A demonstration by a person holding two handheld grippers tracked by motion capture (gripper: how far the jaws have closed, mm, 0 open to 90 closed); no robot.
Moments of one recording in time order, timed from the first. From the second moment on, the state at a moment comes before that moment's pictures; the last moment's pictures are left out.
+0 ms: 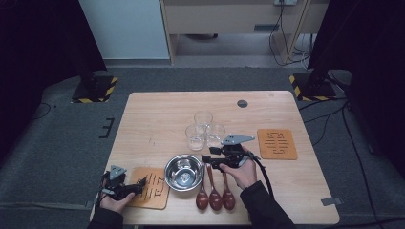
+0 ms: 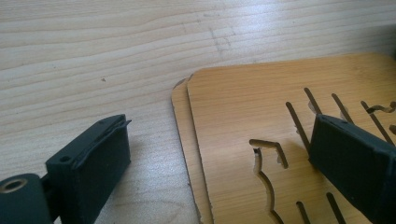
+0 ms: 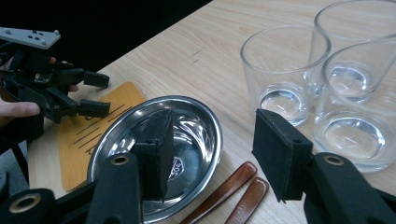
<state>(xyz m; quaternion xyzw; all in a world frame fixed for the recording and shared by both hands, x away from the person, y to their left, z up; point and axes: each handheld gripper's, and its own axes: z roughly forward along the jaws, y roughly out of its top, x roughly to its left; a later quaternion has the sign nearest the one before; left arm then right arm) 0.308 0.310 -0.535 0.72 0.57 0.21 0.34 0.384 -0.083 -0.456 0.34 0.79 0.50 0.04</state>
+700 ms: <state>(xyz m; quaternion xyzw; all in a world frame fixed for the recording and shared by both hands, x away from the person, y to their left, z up) 0.308 0.310 -0.535 0.72 0.56 0.21 0.34 0.395 -0.049 -0.475 0.34 0.82 0.45 0.02</state>
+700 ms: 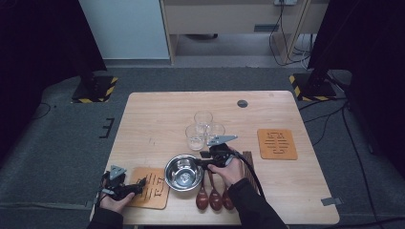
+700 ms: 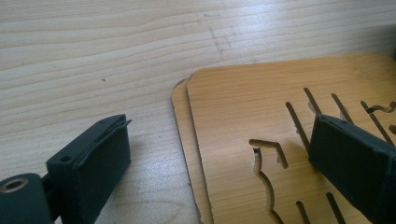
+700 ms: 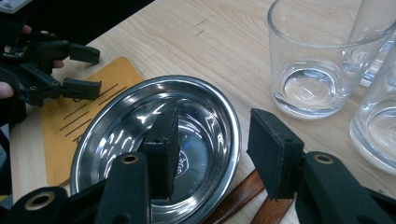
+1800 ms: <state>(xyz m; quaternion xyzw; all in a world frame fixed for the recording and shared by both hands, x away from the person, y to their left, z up) 0.308 0.310 -0.535 0.72 0.56 0.21 0.34 0.407 -0.028 -0.501 0.35 0.85 0.38 0.00</state>
